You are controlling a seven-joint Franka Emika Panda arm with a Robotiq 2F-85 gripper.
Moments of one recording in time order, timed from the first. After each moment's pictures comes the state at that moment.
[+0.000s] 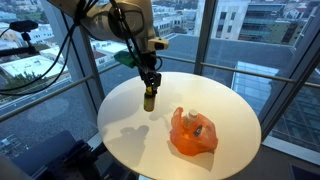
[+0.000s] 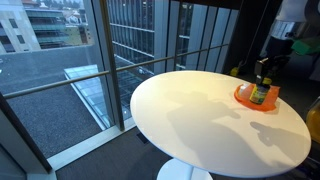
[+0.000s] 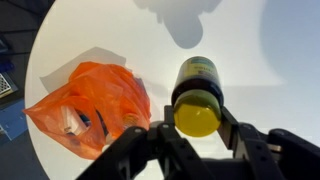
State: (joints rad) arm -0.05 -0.10 -0.01 -2.37 -0.17 2.30 0.29
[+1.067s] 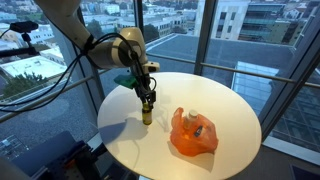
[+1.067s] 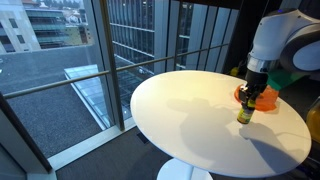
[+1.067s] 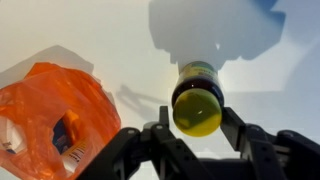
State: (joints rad) arm 0.01 0.13 0.01 -2.38 -0.37 2.47 0.45
